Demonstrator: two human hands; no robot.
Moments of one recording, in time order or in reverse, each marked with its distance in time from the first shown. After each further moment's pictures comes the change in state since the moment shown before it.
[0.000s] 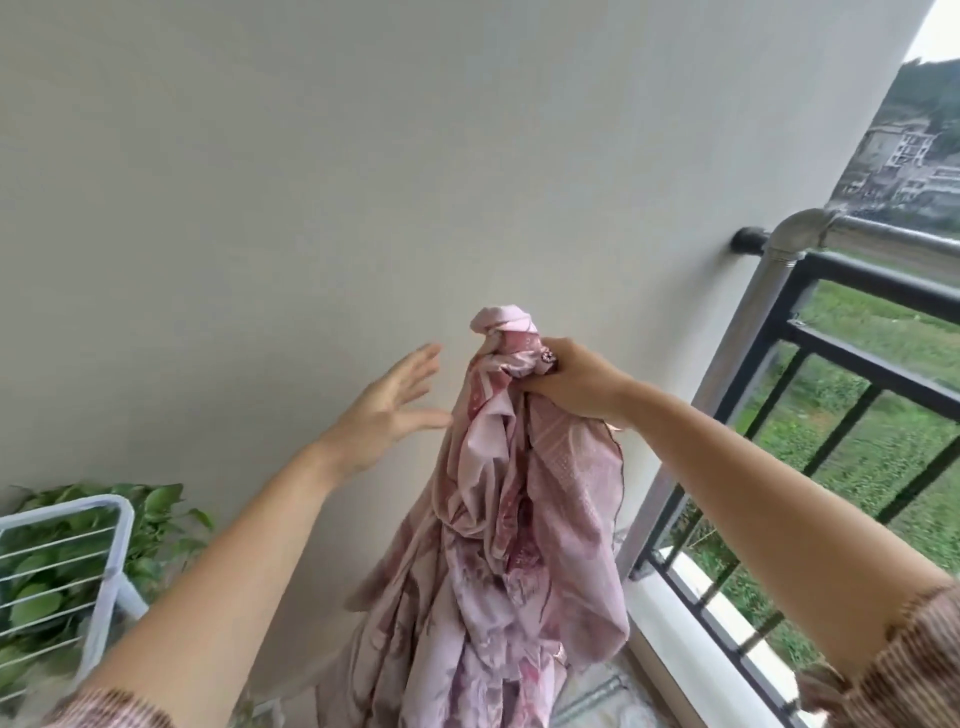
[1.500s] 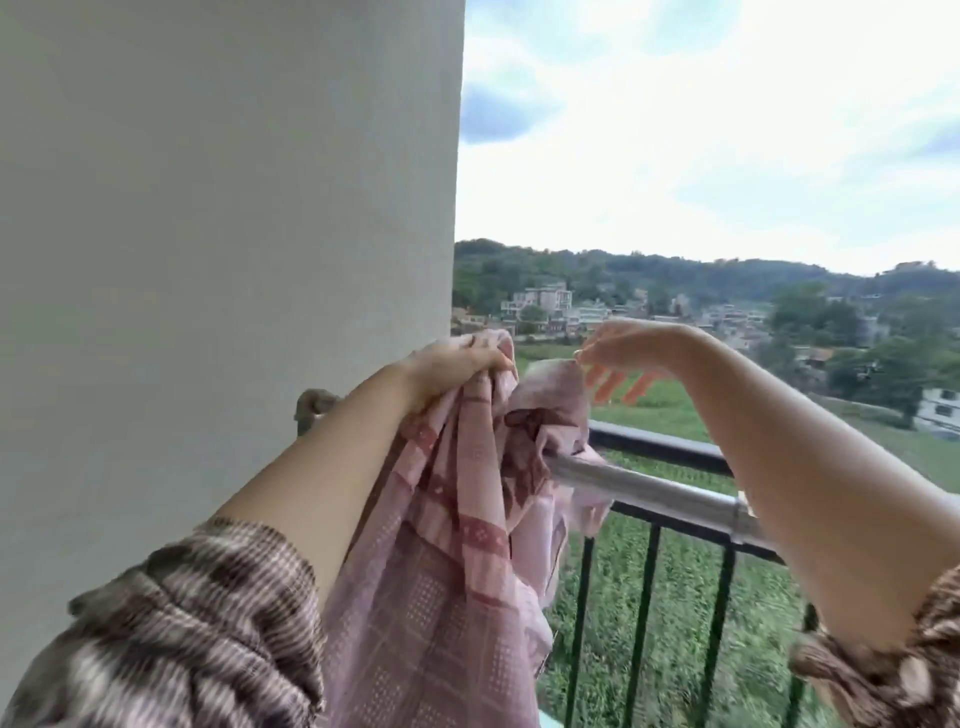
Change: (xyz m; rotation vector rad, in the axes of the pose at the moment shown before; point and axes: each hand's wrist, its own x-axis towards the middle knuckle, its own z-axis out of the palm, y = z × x) left_hand 0.055 0.326 0.360 0.221 -0.399 0.331; right_hand -0.348 -0.029 -0.370 -0.331 0.428 0.738
